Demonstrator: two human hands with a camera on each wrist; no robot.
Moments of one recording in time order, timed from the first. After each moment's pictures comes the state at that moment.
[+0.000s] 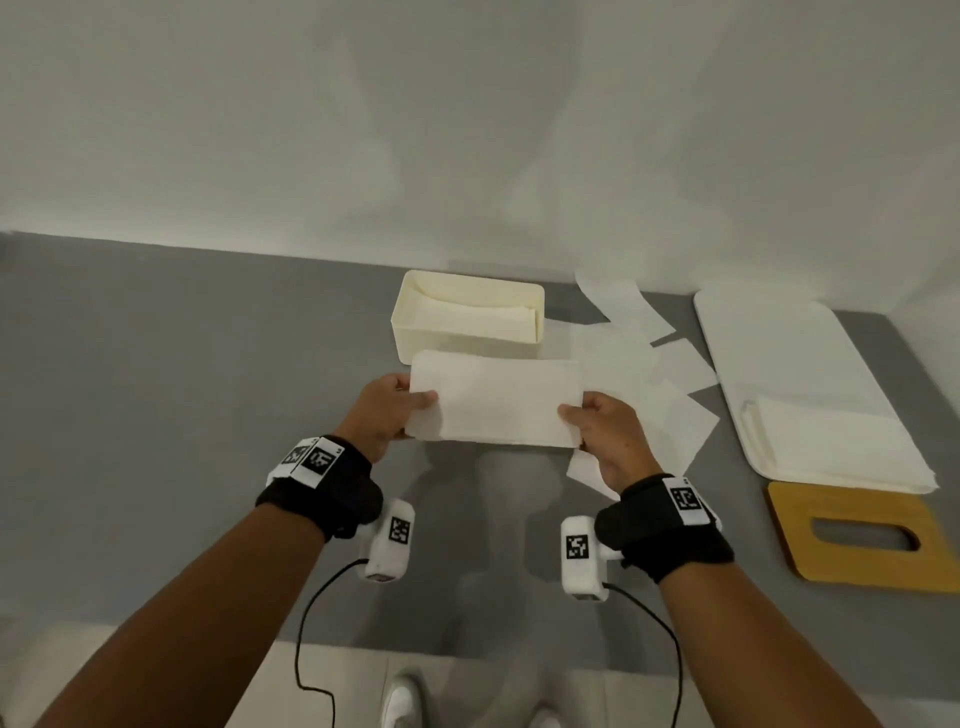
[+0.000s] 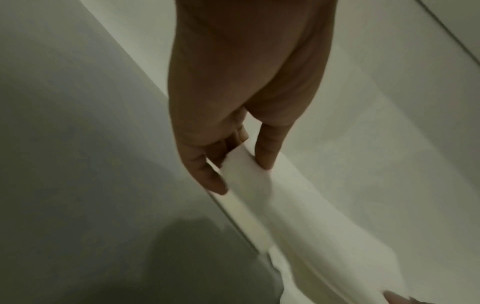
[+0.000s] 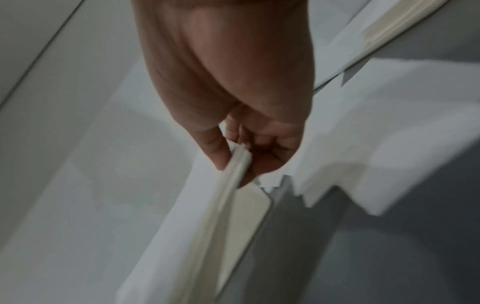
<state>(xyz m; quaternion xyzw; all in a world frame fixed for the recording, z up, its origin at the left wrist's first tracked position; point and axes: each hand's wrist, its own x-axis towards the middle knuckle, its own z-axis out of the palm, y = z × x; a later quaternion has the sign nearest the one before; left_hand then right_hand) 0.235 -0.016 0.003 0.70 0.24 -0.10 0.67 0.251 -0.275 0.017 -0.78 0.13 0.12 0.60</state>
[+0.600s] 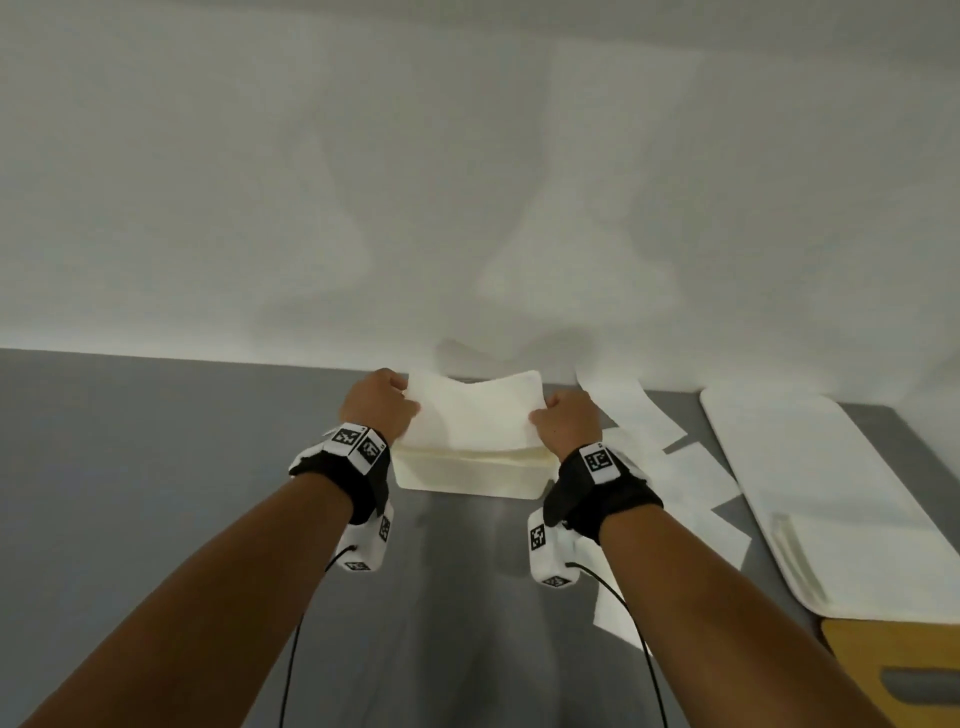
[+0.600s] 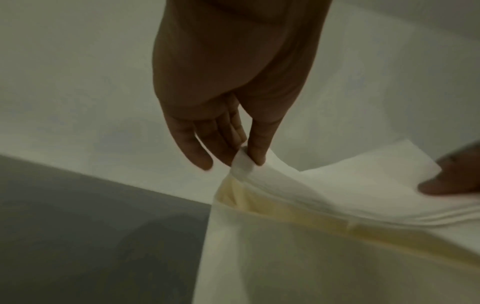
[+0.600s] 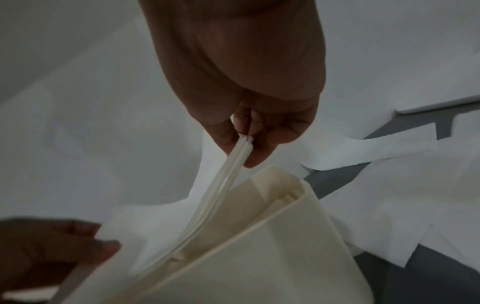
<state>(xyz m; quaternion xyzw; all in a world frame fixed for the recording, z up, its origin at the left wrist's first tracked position) 0.396 0.032 0.042 0.91 0.21 0.03 0.35 0.415 -0.197 0.044 -0.92 0.11 0.06 0.37</state>
